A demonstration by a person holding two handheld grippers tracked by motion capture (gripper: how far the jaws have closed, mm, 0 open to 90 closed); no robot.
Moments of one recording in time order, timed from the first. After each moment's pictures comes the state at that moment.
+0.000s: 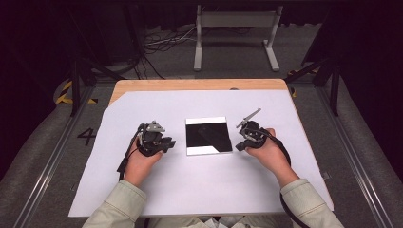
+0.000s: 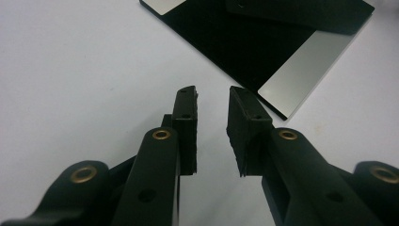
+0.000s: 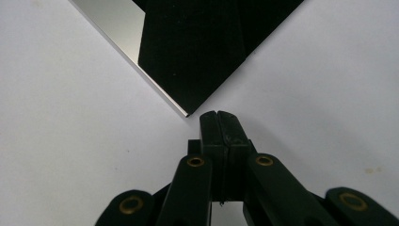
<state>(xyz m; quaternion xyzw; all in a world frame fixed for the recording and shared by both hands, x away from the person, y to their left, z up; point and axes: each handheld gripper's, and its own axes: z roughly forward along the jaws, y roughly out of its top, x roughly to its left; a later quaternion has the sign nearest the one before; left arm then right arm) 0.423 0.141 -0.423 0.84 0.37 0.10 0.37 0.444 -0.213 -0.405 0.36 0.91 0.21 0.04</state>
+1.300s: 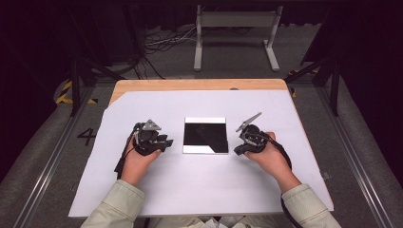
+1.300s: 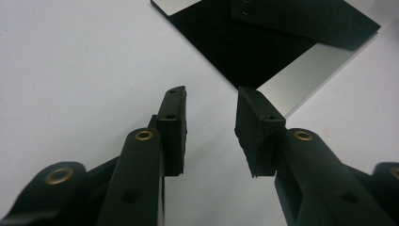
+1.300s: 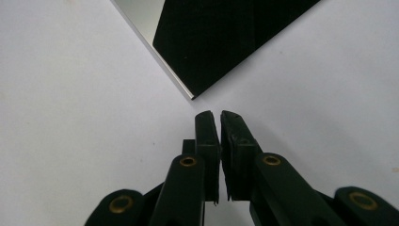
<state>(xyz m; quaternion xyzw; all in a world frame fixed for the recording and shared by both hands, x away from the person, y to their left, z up) 0.423 0.152 -0.418 0.83 0.38 0.10 0.39 0.429 -0.211 -0.402 0.34 0.91 0.23 0.04</state>
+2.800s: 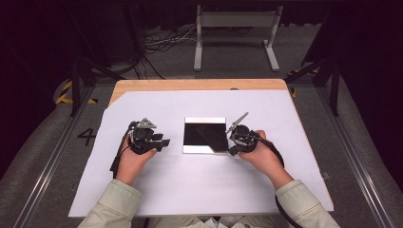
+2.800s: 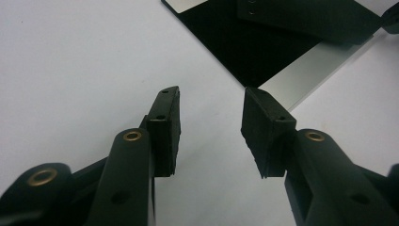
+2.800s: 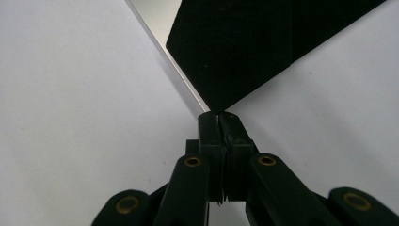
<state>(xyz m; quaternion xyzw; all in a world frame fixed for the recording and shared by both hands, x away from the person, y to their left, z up) 0.424 0.163 -0.413 0.83 0.40 0.09 0.38 0.434 -0.184 -0.404 0.31 0.93 0.19 0.04</state>
